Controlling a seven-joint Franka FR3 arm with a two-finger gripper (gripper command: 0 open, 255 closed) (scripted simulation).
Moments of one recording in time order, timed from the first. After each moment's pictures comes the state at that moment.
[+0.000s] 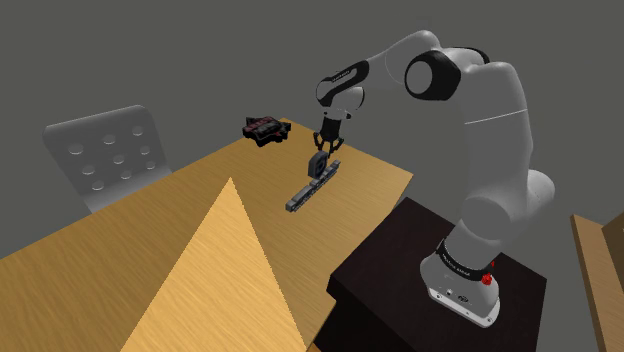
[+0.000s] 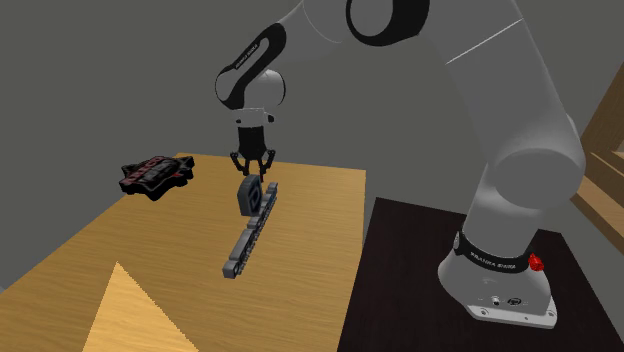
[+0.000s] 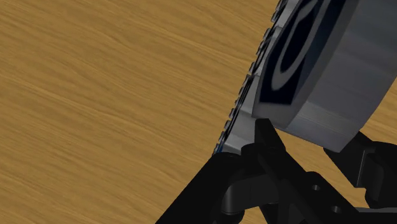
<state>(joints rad) -0.26 0.68 -0.05 -1.62 0.30 2.06 0.51</state>
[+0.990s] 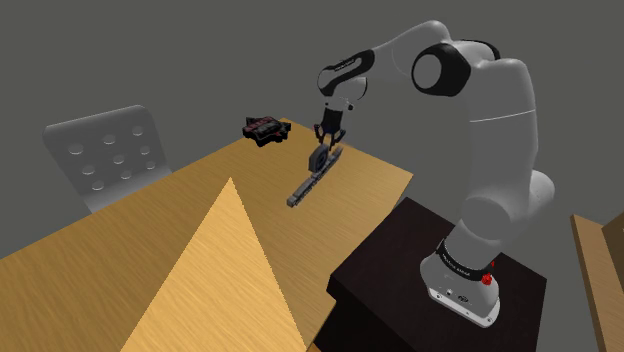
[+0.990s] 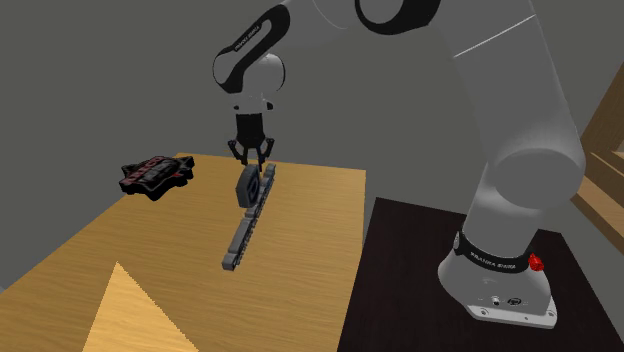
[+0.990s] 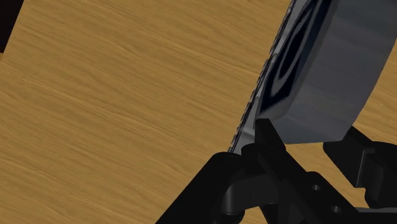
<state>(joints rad) -0.25 0.61 -0.05 -1.62 0.28 2.00 0.53</state>
